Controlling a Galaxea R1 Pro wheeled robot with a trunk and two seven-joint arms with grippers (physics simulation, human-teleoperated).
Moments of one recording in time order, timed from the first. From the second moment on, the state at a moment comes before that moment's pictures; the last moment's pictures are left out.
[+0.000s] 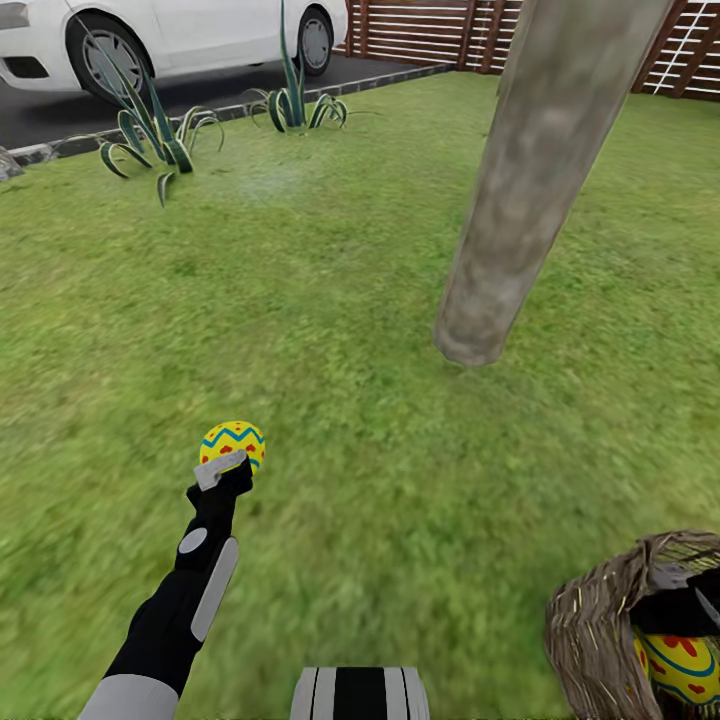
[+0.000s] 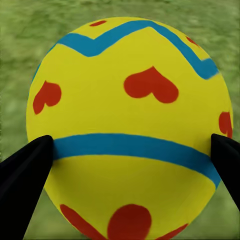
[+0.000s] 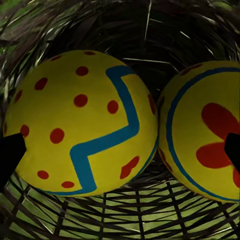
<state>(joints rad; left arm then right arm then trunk) -0.48 -0.06 0.00 -1.15 0.22 0.01 0.31 -0.55 -0.60 0.09 -0.64 -0.07 0.72 0.53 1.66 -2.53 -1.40</state>
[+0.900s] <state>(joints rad) -0.48 -0.07 0.00 -1.08 0.21 -0.04 0.31 -0.55 -0.57 0.09 -0.68 -0.07 0.74 0.53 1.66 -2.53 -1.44</state>
